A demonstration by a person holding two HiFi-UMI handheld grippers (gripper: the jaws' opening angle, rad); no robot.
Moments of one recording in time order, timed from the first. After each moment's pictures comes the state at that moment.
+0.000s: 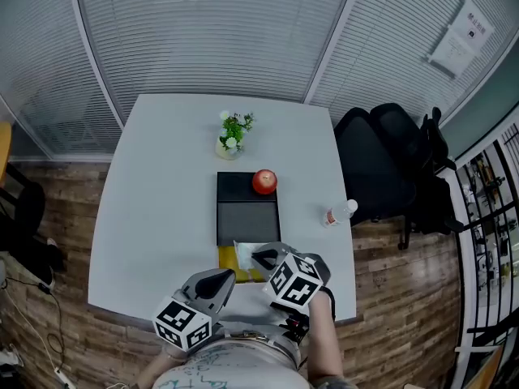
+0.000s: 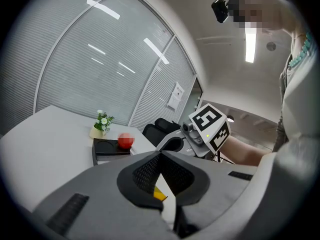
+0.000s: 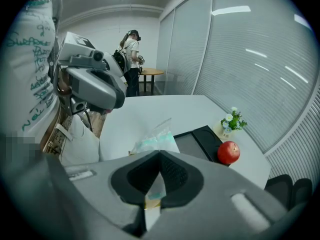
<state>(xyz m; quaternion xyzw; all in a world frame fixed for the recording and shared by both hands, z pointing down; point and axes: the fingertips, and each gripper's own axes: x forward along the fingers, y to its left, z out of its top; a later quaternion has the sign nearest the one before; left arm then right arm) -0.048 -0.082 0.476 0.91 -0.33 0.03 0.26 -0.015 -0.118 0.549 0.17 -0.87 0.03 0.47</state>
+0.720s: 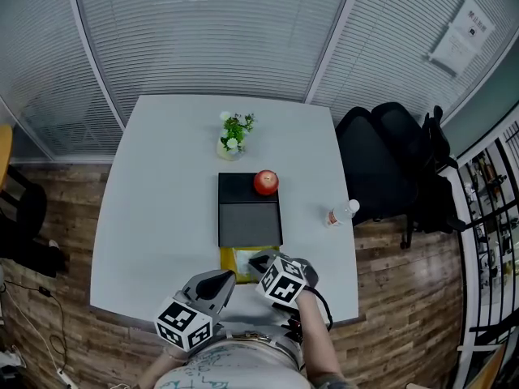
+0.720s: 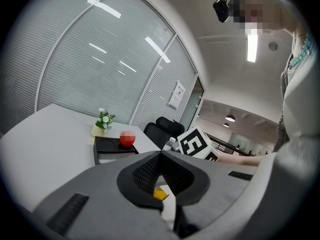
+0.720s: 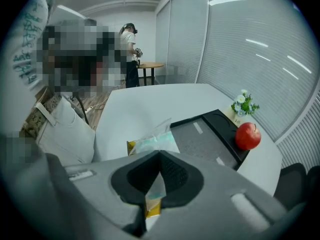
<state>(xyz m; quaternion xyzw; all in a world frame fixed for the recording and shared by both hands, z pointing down) -0.049 -0.084 0.483 0.90 -0.34 0.04 0.26 -0.018 -0.111 0.623 0.16 -0.86 0.07 0.48</state>
